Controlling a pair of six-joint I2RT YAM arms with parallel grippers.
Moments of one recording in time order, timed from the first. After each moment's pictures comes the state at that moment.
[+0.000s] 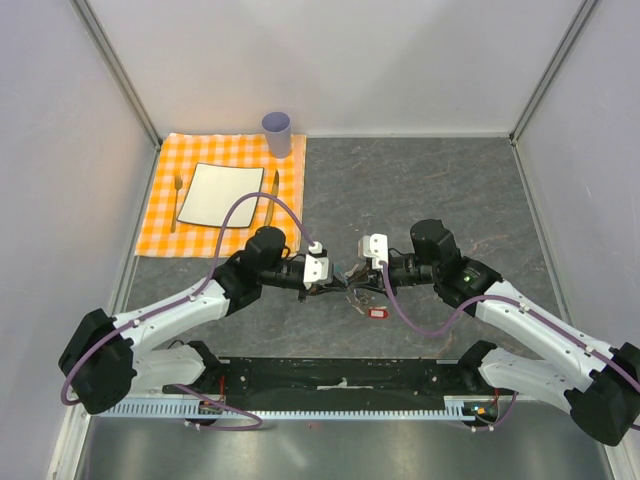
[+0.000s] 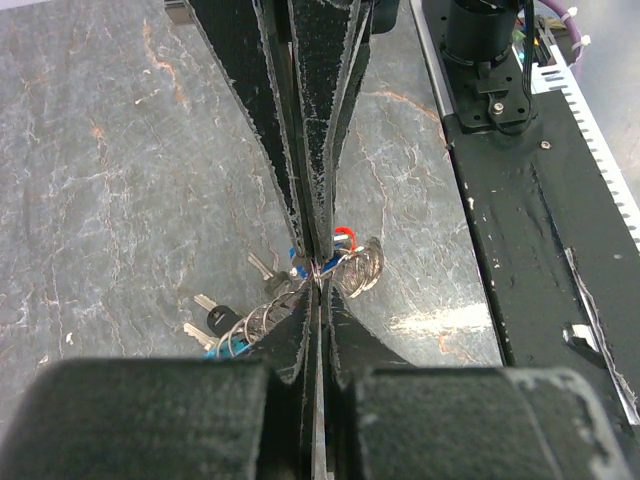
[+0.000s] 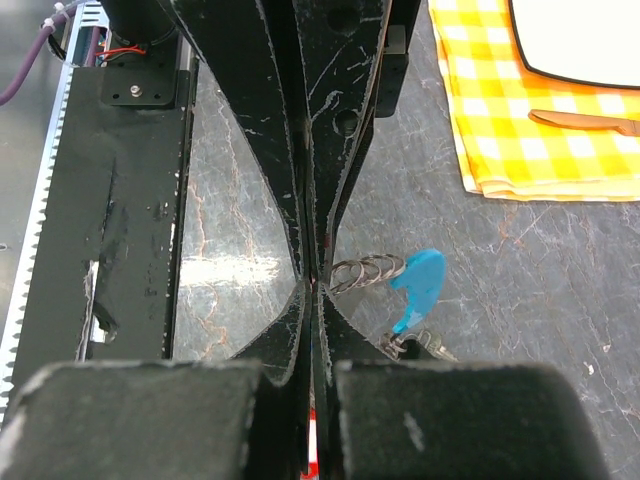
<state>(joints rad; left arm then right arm) -0.79 1.16 0.65 0.15 0.79 0.45 0.71 0.99 0.74 -0.22 -0.73 -0.41</state>
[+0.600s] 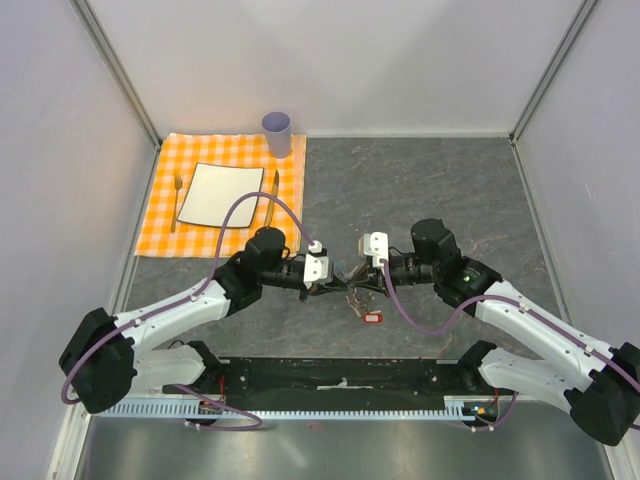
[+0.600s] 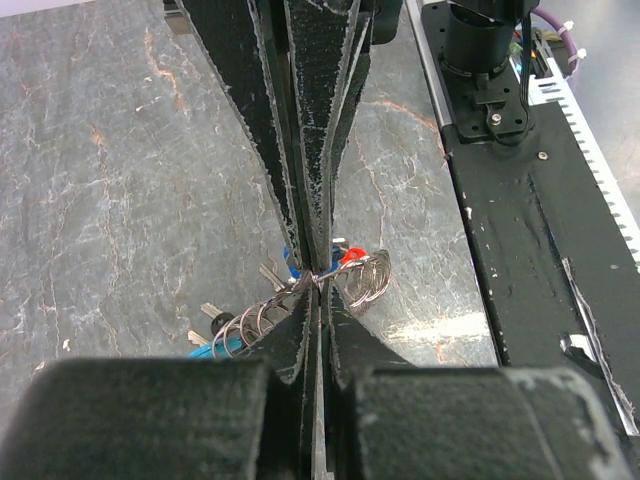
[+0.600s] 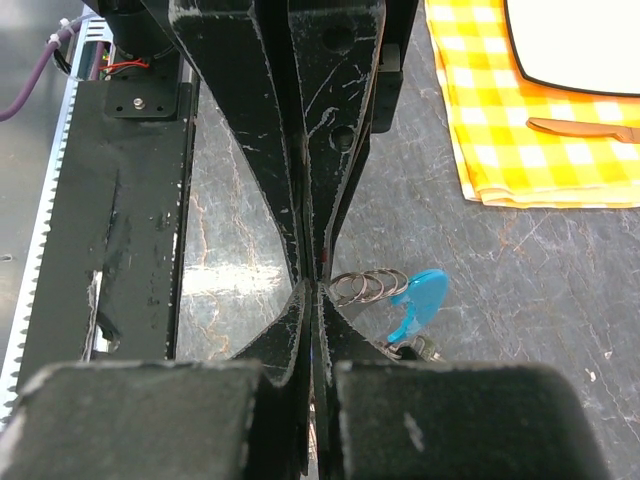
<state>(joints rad) -0.79 1.16 0.64 0.19 0.79 0.41 0.71 1.00 0.74 -0.19 -0.74 -0.38</state>
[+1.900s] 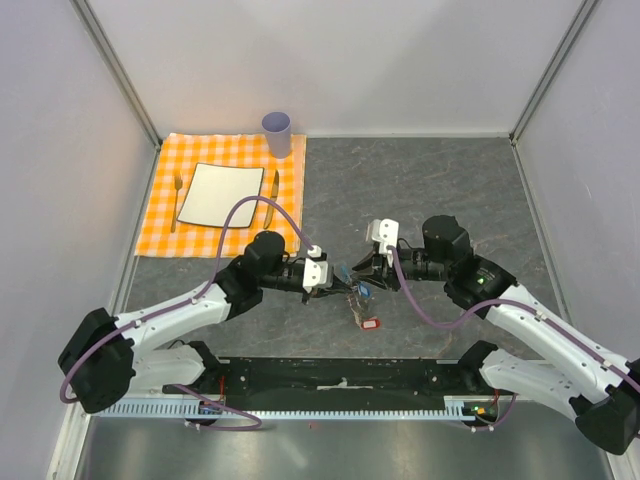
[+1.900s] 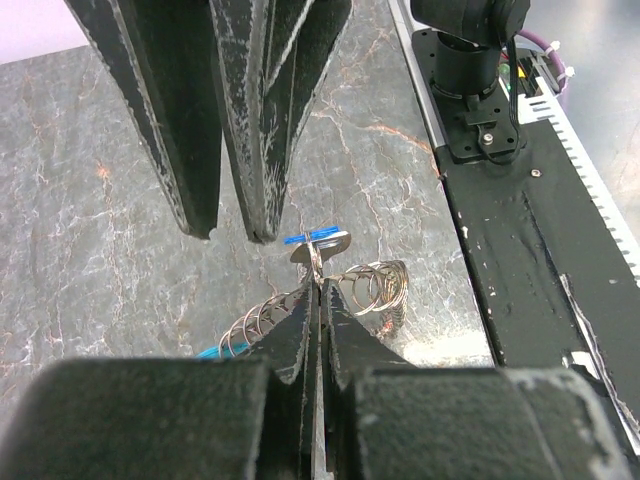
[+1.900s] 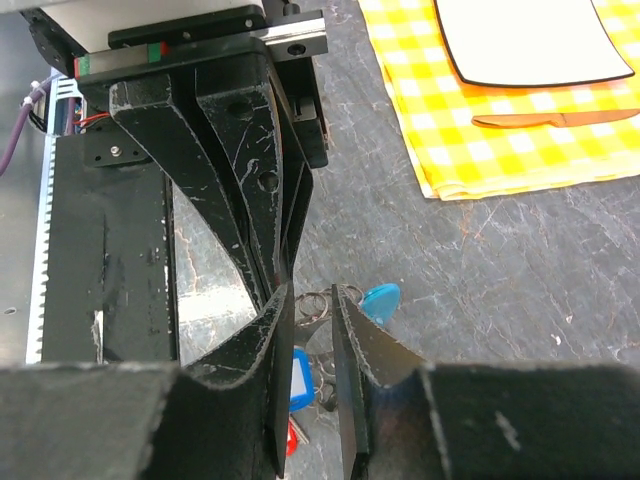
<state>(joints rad) -0.82 1.16 0.61 0.28 0.80 0.40 0.71 0.94 0.80 -0.22 -0.63 -0.26</state>
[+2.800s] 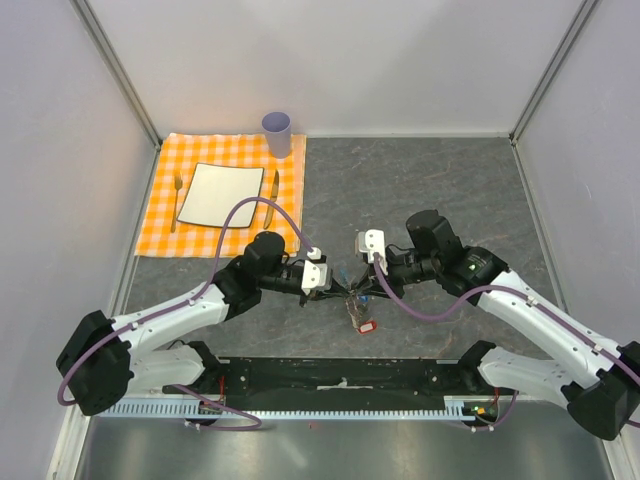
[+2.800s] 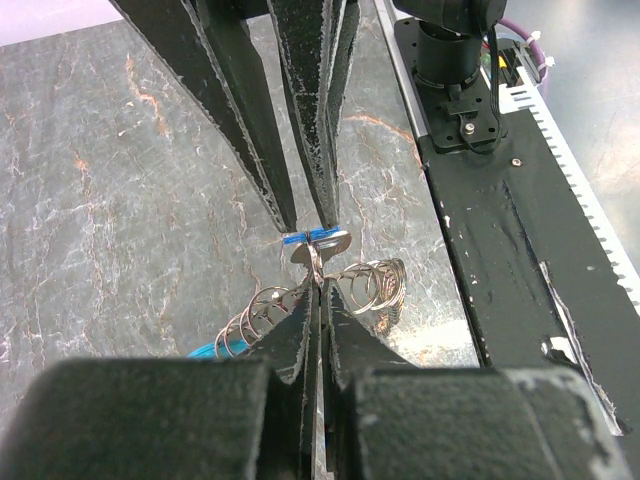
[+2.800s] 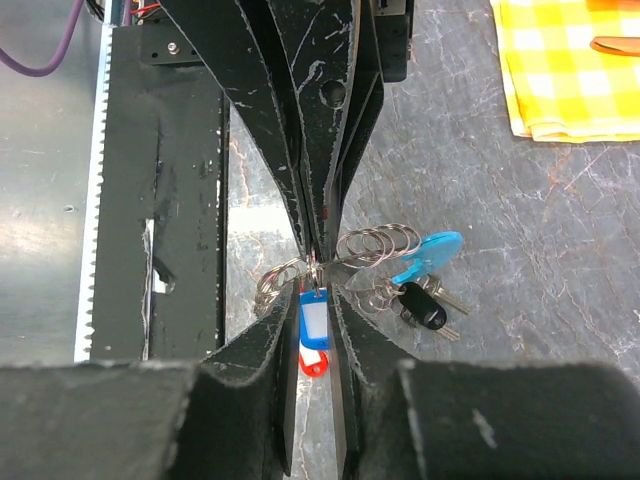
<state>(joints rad) -0.82 1.14 0.62 0.22 0.82 0.41 0.71 1.03 0.92 -0.55 -0.71 -0.43</state>
